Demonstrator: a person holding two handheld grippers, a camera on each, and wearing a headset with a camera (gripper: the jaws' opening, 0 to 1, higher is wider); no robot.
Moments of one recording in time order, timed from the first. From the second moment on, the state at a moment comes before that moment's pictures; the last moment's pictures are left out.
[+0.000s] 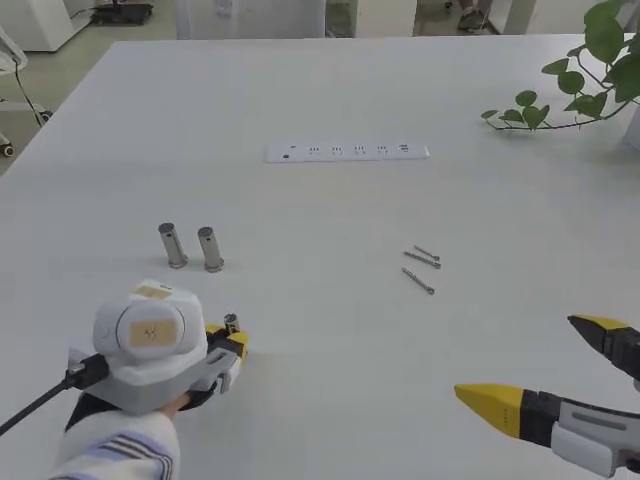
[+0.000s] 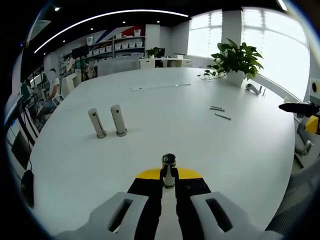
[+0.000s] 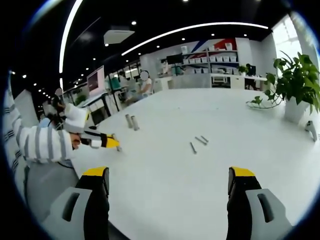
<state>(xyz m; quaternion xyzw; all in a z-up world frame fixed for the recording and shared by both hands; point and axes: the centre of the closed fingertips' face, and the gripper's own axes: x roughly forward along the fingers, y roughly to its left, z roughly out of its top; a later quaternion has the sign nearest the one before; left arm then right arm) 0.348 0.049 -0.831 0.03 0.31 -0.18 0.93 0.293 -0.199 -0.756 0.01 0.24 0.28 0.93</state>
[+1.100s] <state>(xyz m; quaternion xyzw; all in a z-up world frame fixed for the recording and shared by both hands) 0.340 0.043 -0.838 0.04 0.30 -0.18 0.94 0.293 -0.199 -0.761 0.01 0.25 0.29 0.93</state>
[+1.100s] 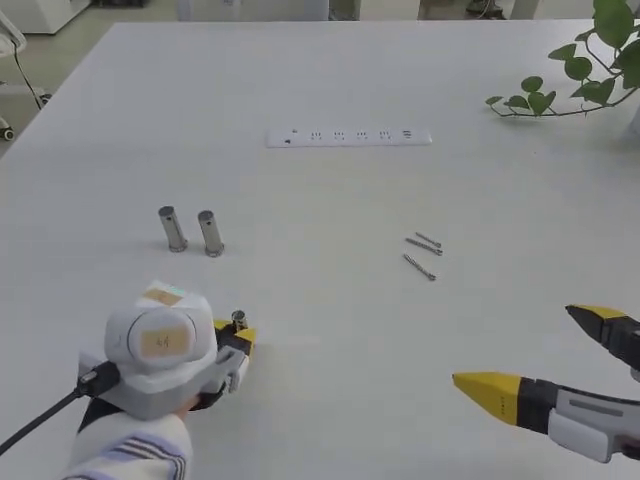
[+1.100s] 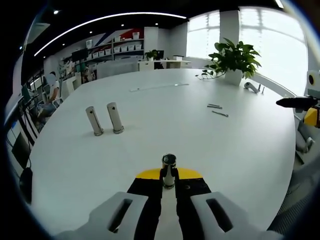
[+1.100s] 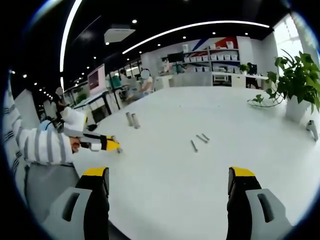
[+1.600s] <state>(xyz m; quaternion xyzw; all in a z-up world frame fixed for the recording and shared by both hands) 0.340 0.041 -0.836 0.07 0.30 -0.20 0.93 0.294 -0.193 -0.760 0.02 0.24 0.30 0.92</state>
